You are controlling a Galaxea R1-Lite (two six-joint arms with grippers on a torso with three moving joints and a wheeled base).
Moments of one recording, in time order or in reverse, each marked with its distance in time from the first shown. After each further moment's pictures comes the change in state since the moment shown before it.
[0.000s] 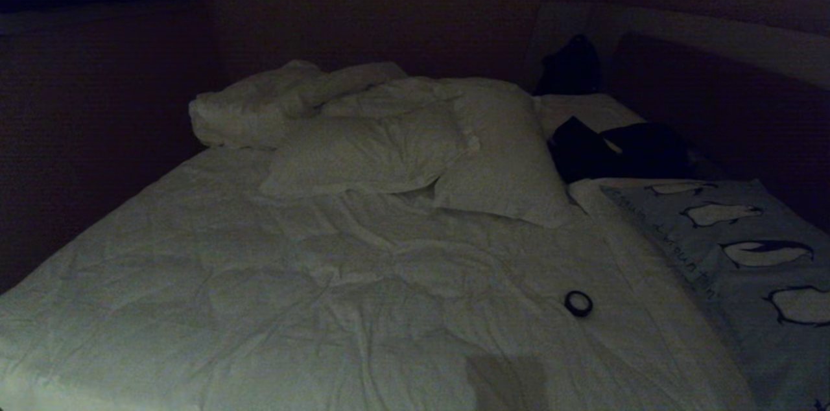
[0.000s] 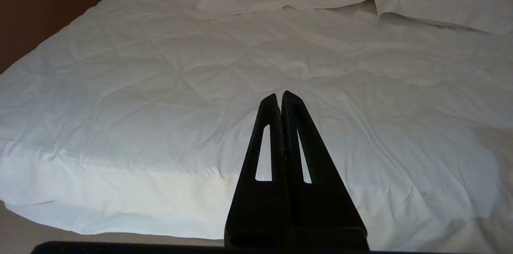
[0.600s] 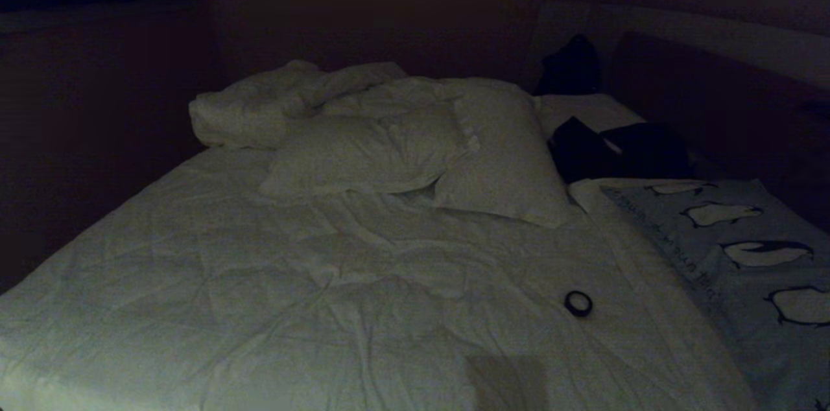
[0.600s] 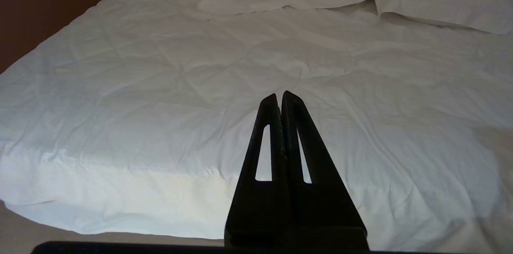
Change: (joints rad) left arm 0.000 0.000 0.000 0.000 0.000 0.000; right arm 0.299 -0.095 -0.029 0.103 -0.109 0.205
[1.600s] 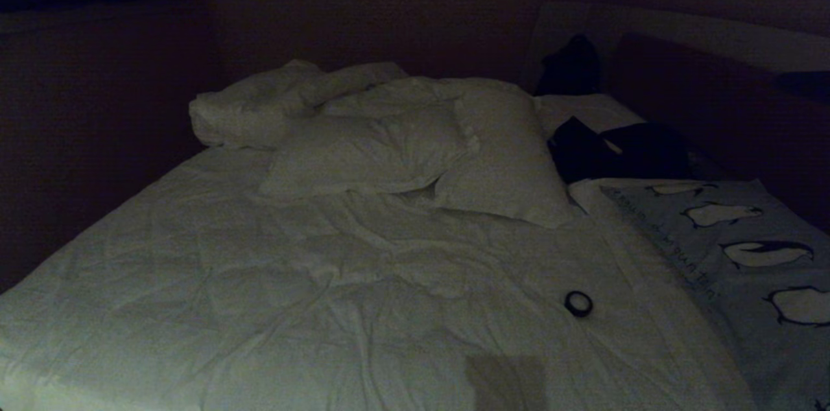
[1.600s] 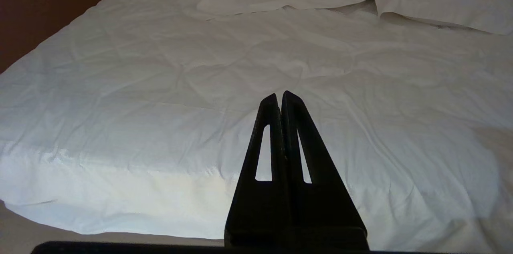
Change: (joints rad) left arm 0.000 0.000 0.000 0.000 -0.001 0.000; right arm 0.526 -0.359 -0.083 0.502 -0.296 0.010
